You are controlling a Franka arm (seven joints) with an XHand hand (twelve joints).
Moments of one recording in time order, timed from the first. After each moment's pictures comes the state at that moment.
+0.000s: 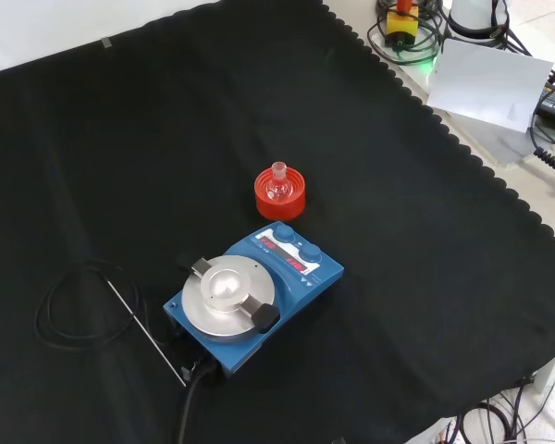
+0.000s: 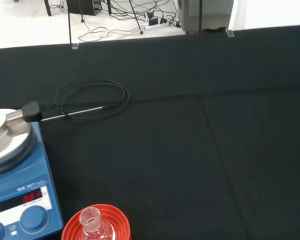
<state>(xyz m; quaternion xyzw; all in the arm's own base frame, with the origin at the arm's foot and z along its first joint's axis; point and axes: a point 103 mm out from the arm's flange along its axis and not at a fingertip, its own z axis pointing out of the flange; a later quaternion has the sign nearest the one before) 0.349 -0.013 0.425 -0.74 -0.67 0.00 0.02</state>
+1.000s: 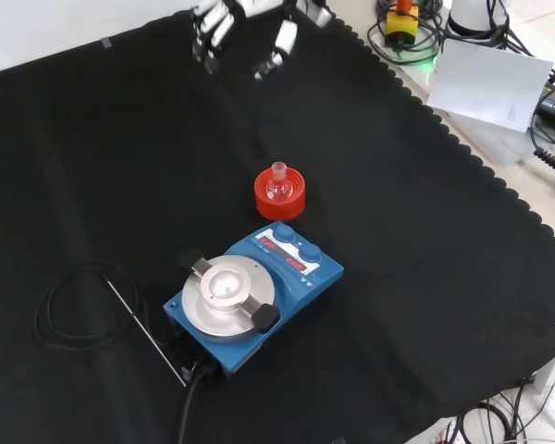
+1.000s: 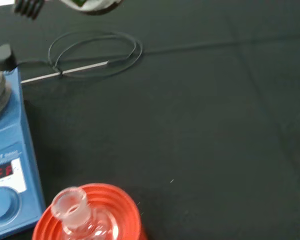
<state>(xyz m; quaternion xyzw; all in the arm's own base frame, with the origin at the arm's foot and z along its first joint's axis) 0.441 -0.008 0.268 -0.73 -0.69 -0.01 0.06</state>
